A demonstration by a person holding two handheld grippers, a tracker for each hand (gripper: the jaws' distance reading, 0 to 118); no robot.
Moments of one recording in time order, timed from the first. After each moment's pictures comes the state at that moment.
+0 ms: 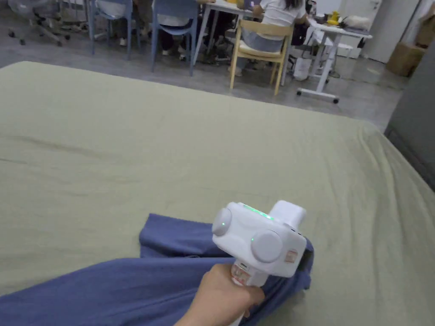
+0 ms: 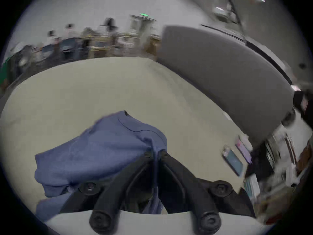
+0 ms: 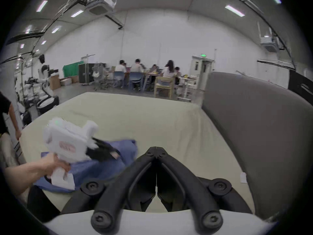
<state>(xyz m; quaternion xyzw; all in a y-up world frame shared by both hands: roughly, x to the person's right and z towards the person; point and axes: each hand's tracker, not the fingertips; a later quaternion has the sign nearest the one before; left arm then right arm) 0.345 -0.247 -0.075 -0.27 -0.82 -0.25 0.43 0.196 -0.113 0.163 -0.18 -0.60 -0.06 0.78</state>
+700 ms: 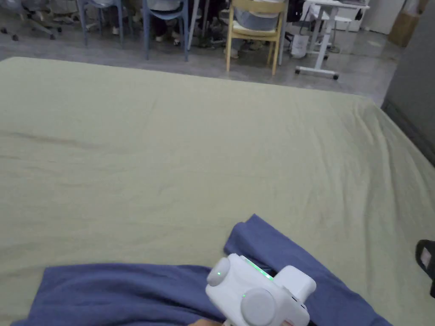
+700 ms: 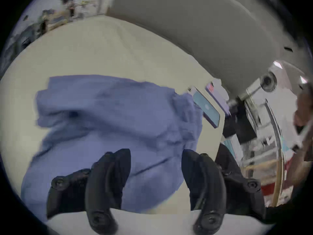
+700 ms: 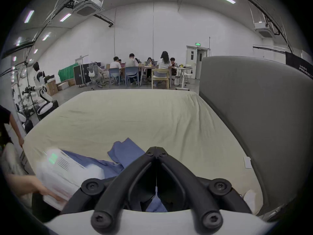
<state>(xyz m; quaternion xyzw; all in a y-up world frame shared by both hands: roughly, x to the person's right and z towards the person) 0.246 -0.285 -0.081 -0.34 -0.80 -0.33 0.36 0.206 -0.150 0.185 -0.19 -0.58 -0.13 0.78</state>
